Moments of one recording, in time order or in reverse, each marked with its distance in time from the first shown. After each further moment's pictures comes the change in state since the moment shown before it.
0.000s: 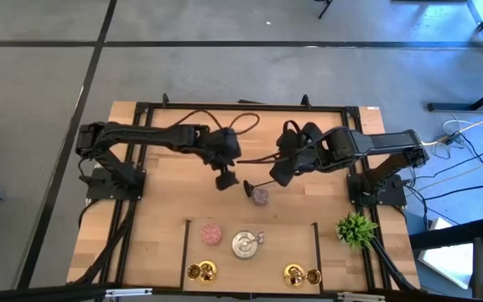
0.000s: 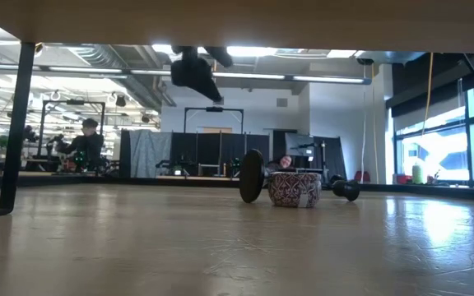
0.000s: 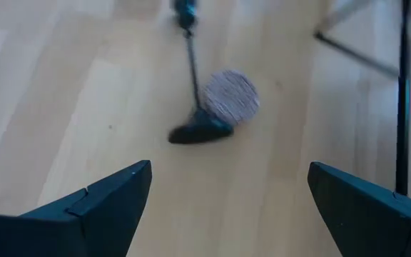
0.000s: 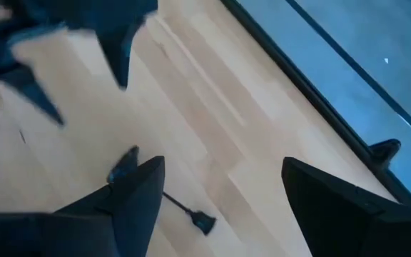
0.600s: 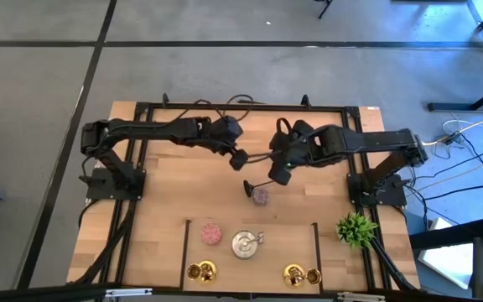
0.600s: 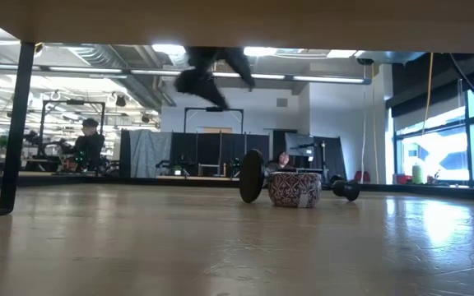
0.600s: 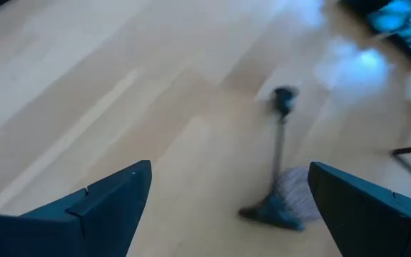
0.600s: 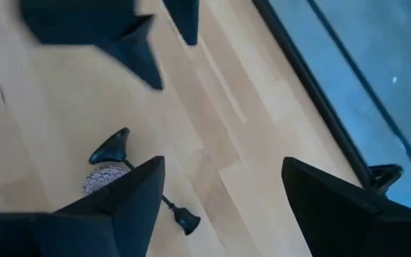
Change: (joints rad) left arm 0.088 0.038 -0.001 0.136 -0.231 -0.221; right arm -0.075 0.000 -0.081 0.093 -0.087 -0.227
